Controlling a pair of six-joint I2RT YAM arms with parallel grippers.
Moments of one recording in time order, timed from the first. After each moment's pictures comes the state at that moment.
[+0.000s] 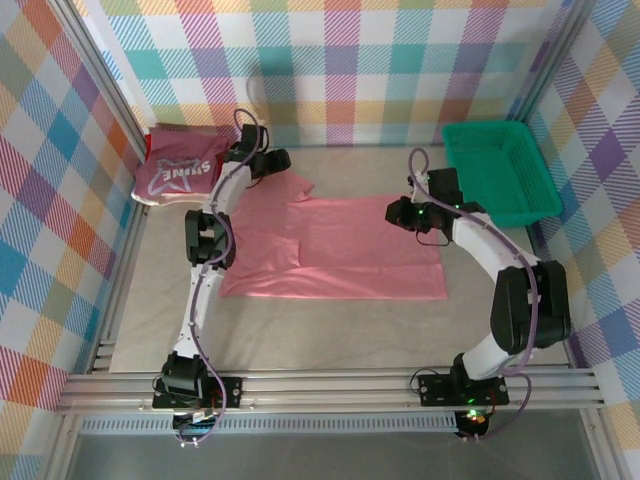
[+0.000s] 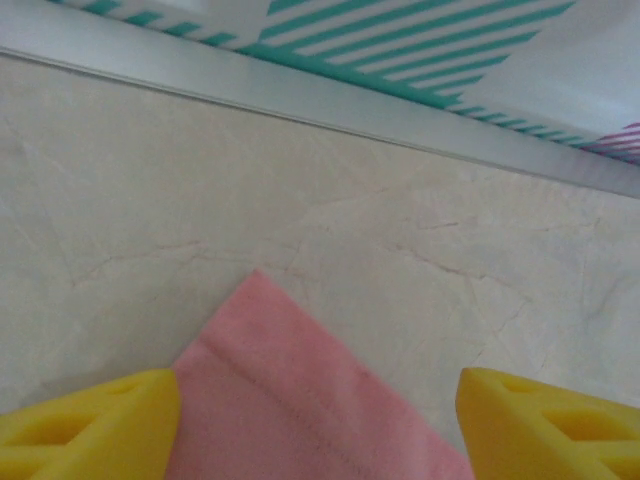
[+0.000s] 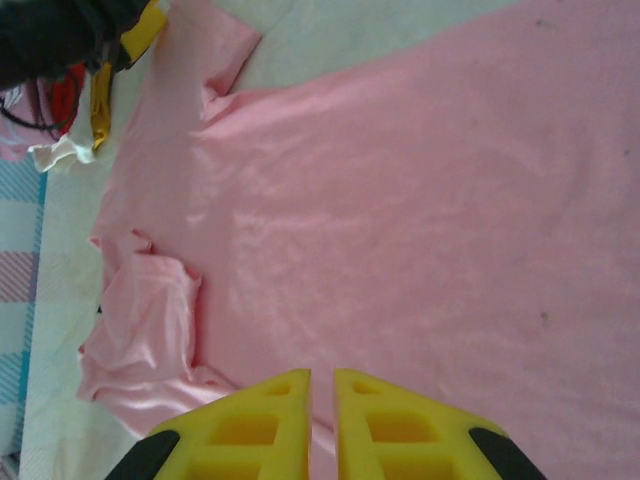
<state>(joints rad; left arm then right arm) -0.16 2.79 2.65 -0.64 0.14 -0.41 0.20 1.56 1.09 -0.36 -0.51 0.45</state>
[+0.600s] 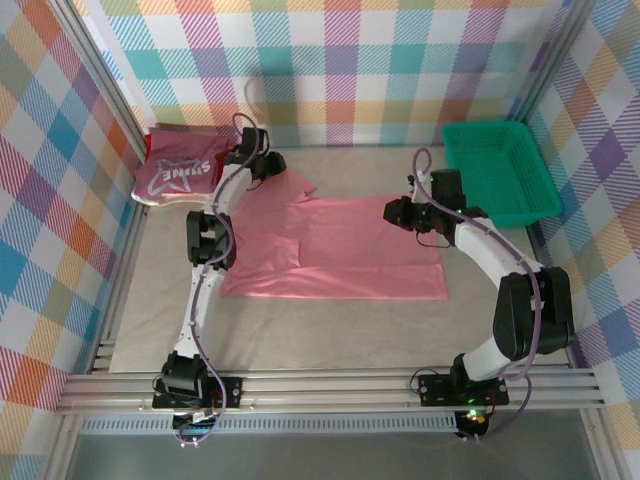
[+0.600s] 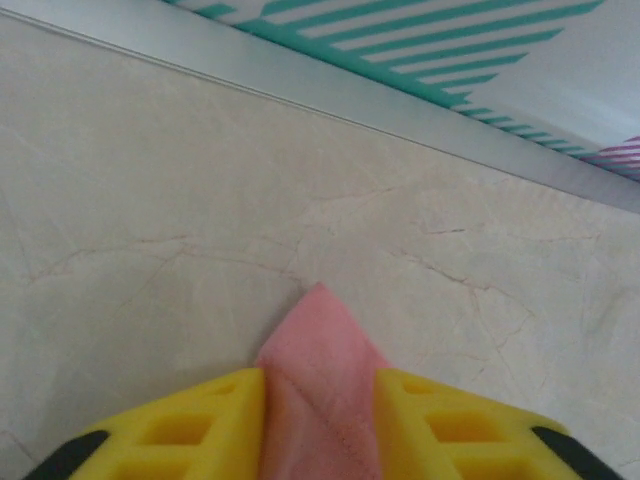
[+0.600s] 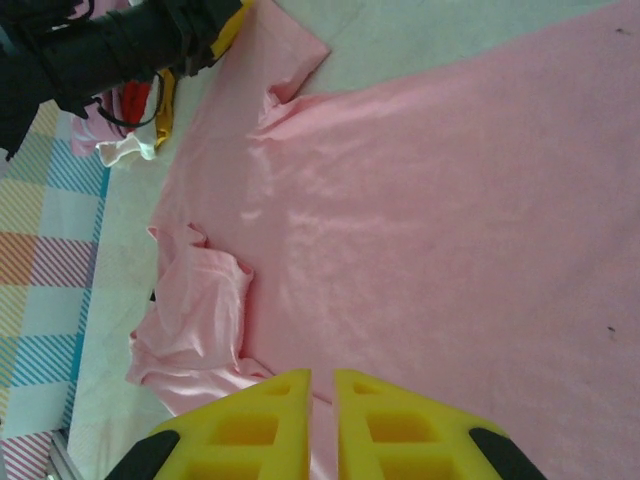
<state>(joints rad) -0.16 2.83 2.66 -0.63 0.17 -0.47 0.18 1.53 1.05 -0.29 -0.59 0.47</state>
